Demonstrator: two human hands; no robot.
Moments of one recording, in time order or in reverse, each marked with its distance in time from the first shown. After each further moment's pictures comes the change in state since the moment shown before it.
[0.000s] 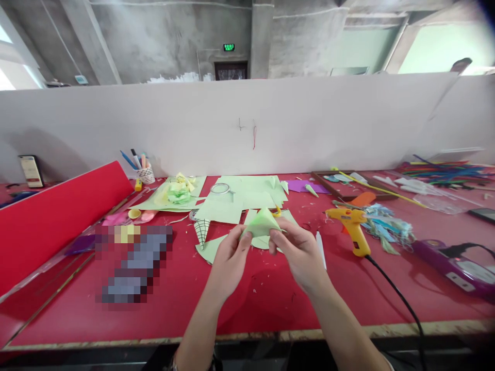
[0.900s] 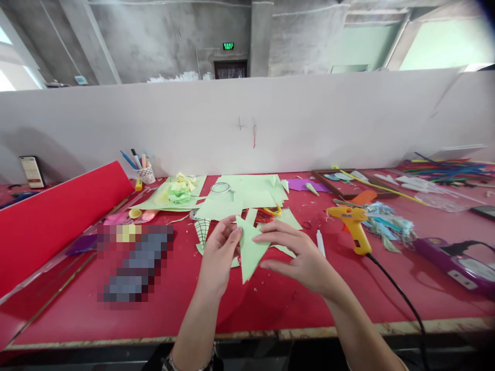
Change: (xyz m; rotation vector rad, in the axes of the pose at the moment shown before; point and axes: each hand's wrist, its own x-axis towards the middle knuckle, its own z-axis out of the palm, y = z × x) left_hand 0.006 -0.003 -0.006 -0.260 0.216 -0.154; right_hand 0.000 -0.006 -0.019 -0.404 -0.388 -0.235
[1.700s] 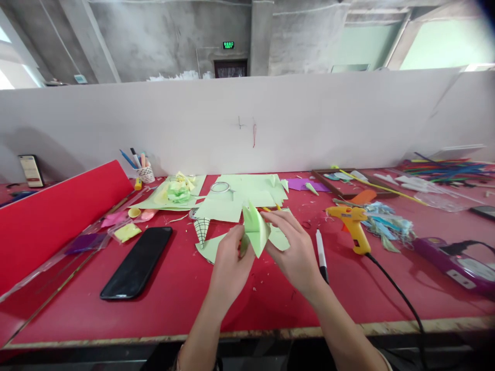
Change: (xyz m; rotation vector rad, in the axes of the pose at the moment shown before) left_hand -0.011 0.000 0.009 0.597 -0.227 0.367; right_hand 0.007 0.001 0.021 -0.126 0.382 0.099
